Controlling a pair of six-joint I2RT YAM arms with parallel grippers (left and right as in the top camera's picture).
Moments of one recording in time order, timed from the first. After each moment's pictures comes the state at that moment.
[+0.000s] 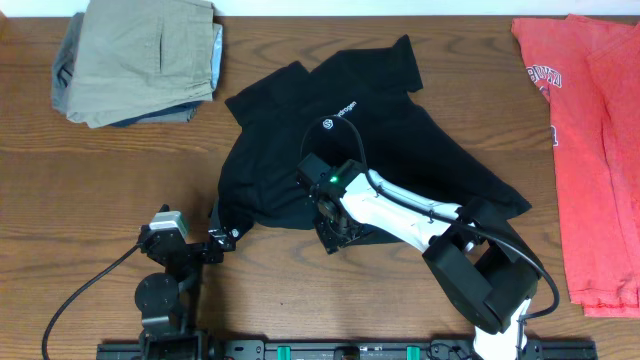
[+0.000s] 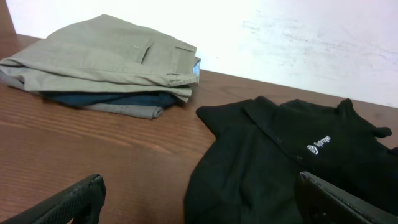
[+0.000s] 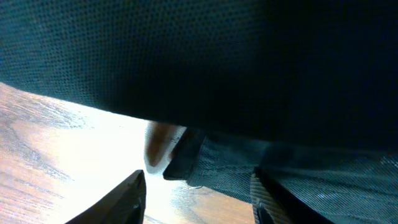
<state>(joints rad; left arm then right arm) 0.09 0.07 0.02 -0.11 0.10 -0.20 0.82 1.99 1.29 -0.92 -0.10 0.40</state>
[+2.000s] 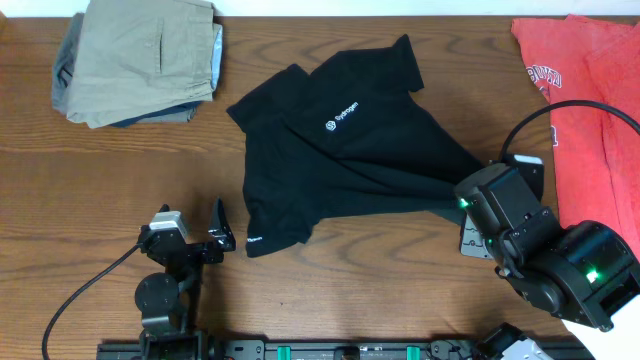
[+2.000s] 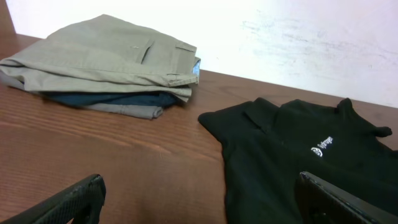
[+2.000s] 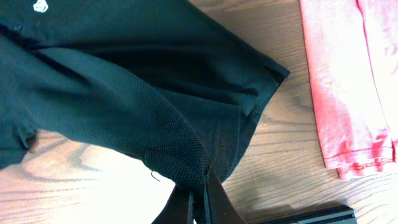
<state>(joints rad) 0.09 0.07 0.02 -0.11 0.10 -0.20 0.61 1.06 1.36 -1.49 0.40 0.72</state>
